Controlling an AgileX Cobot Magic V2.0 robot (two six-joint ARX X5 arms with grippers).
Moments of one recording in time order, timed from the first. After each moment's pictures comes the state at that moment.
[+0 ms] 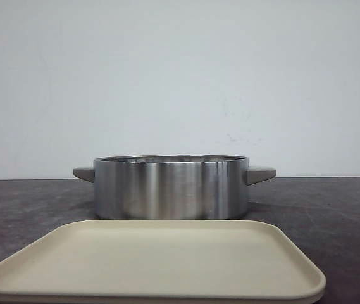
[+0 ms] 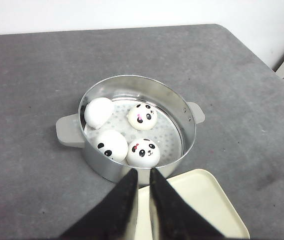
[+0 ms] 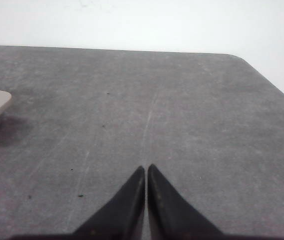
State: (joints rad) left arm -0.57 0.77 1.18 -0.84 0.00 -0.23; right arm 0.02 0.00 0.01 -0.16 0.05 0.02
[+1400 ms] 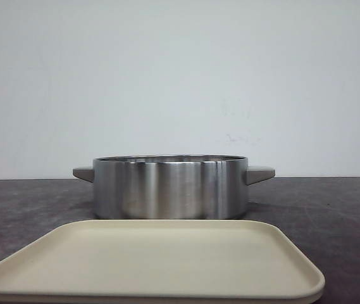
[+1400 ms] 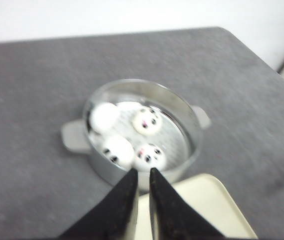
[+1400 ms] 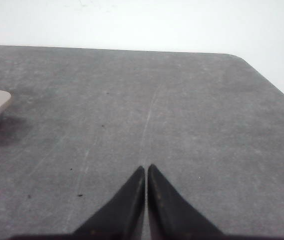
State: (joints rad) left arm -0.57 0.77 1.18 -0.79 -0.07 -0.19; right arm 0.02 0.00 0.01 -0.16 0.05 0.02
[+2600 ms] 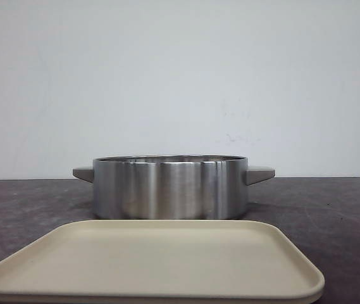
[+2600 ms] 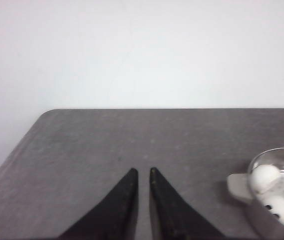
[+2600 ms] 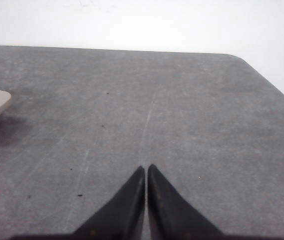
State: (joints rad) left arm -0.30 0.49 1.18 -0.89 -0.39 -0.02; right arm 0.02 0.00 0.01 -0.16 0.05 0.02
